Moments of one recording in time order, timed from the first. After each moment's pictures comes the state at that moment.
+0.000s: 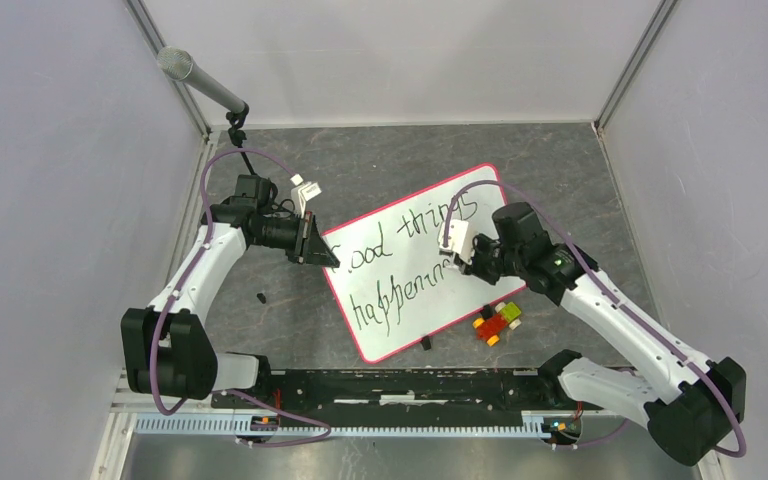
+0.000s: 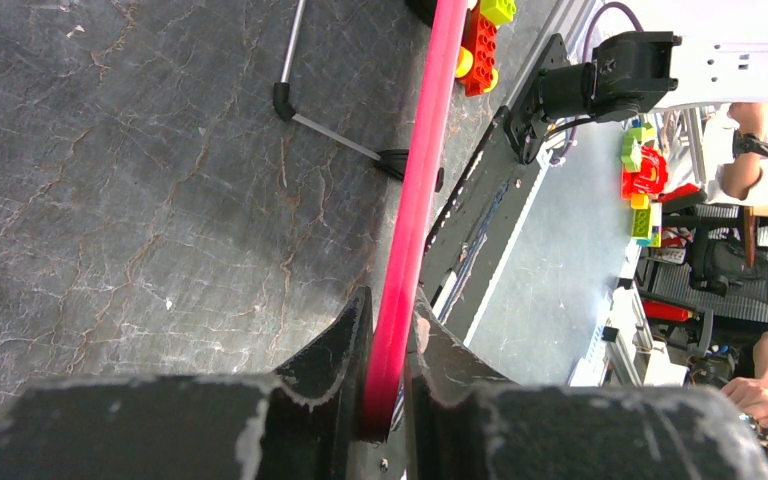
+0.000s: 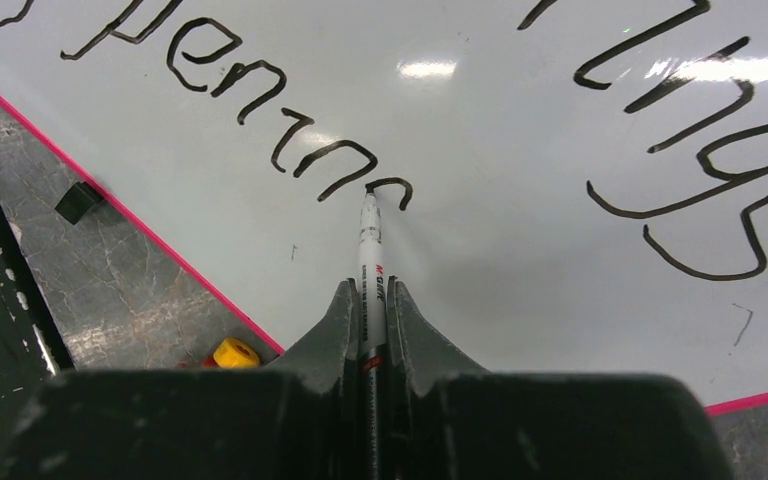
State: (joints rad) left arm -0.11 1.33 1.02 -0.86 1.00 0.19; right arm 0.57 1.04 0.88 -0.61 -0.31 -0.66
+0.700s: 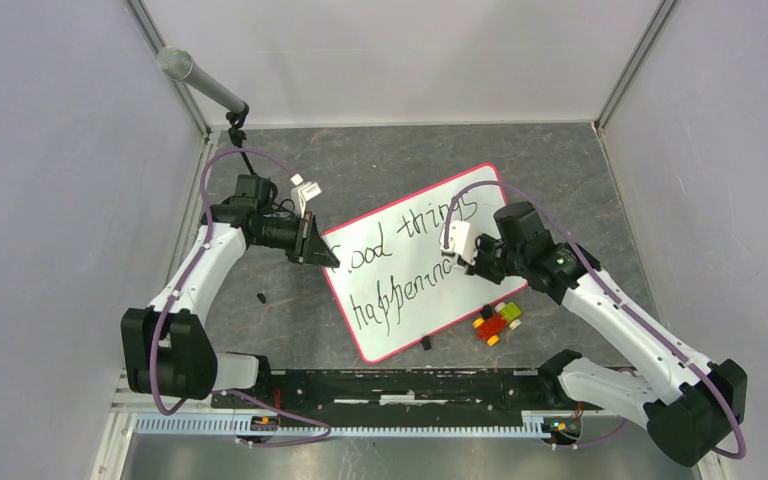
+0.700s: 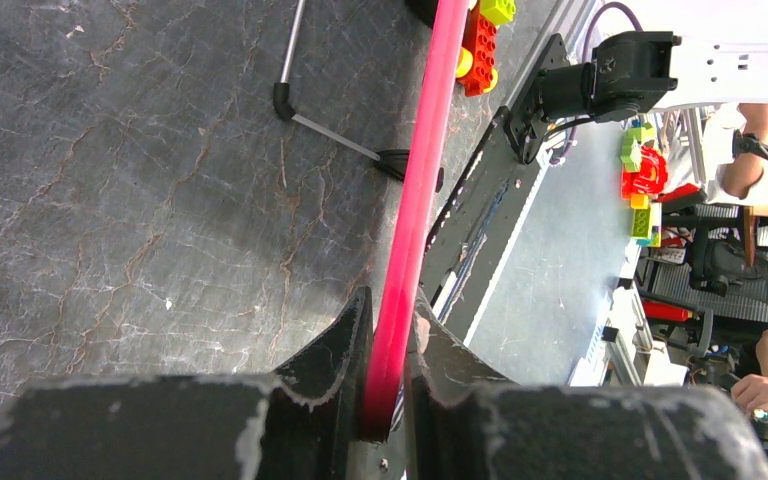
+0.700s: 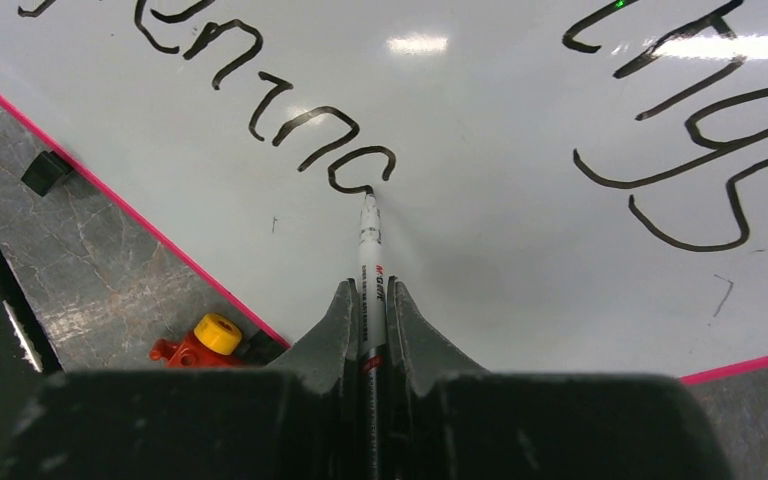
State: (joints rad) left arm -0.11 1.33 1.02 -0.86 1.00 0.19; right arm 0.56 1.03 0.88 -0.66 -0.28 -0.71
